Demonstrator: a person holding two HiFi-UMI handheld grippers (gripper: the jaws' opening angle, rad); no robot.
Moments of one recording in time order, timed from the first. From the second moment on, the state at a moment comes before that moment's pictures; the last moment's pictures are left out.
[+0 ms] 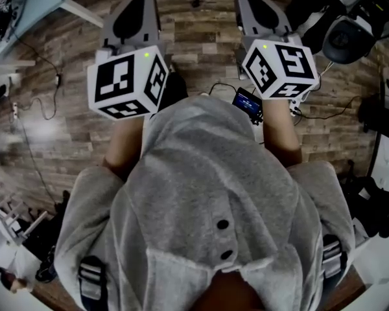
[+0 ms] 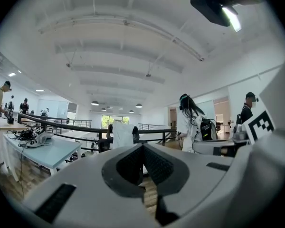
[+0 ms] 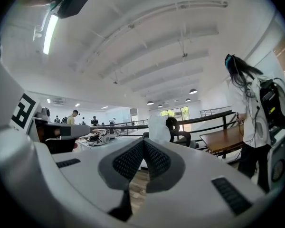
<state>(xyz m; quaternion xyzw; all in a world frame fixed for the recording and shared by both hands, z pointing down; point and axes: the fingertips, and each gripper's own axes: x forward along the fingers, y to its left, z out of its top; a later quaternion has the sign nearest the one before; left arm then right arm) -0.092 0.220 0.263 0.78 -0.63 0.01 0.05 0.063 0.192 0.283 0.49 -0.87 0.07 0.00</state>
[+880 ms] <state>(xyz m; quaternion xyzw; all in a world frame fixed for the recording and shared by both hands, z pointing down) -0.096 0.140 0.274 0.79 -0.61 0.01 0.05 0.034 0.125 0.291 0.48 -0.87 0.05 0.03</state>
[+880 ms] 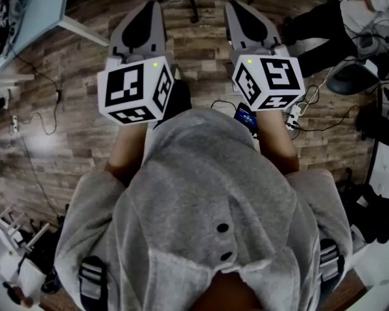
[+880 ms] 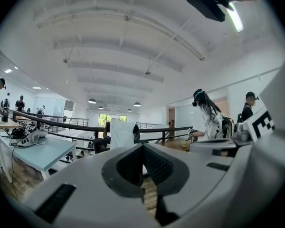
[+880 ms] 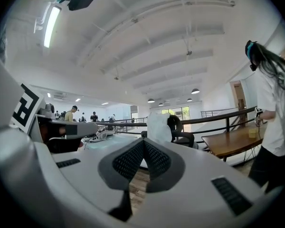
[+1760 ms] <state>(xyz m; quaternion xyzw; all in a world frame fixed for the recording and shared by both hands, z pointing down) -0.122 -0.010 0.277 0.79 -0.60 0.03 0.08 0.012 -0.014 0.297 0.50 -0.86 0.08 0.06</state>
